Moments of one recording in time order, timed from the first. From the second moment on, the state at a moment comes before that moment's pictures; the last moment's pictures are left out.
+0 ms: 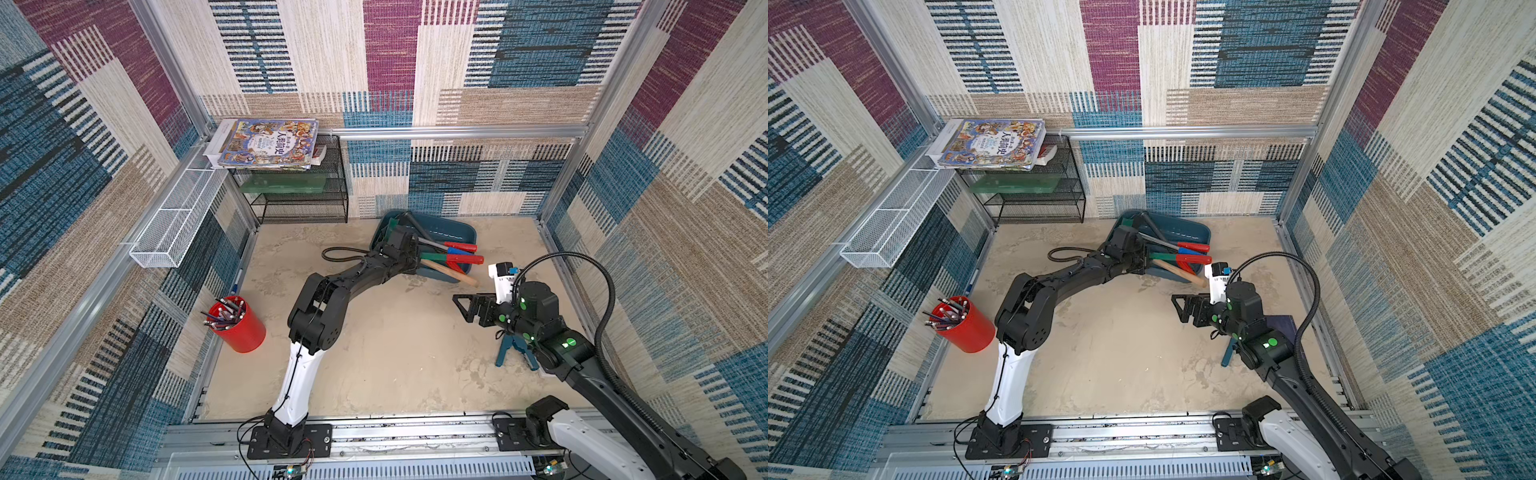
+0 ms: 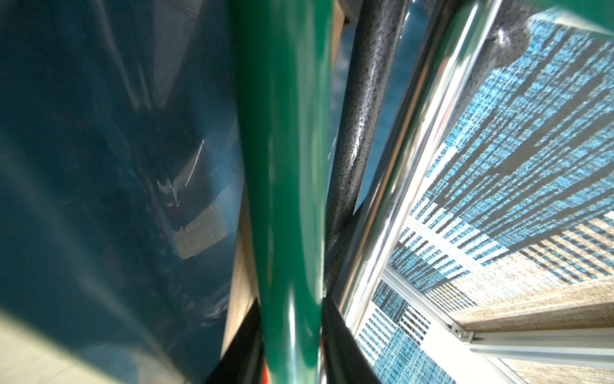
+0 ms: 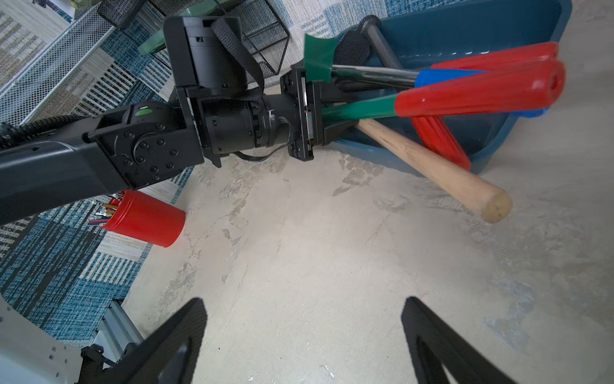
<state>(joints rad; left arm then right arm) -0.59 2.23 1.71 -0.10 0.08 -1.92 0.41 0.82 0.67 -0.30 -0.26 0.48</state>
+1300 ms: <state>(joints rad) -0.60 2.18 1.71 -0.14 0.11 -1.86 0.41 0.82 0.66 -0.29 -0.26 0.49</state>
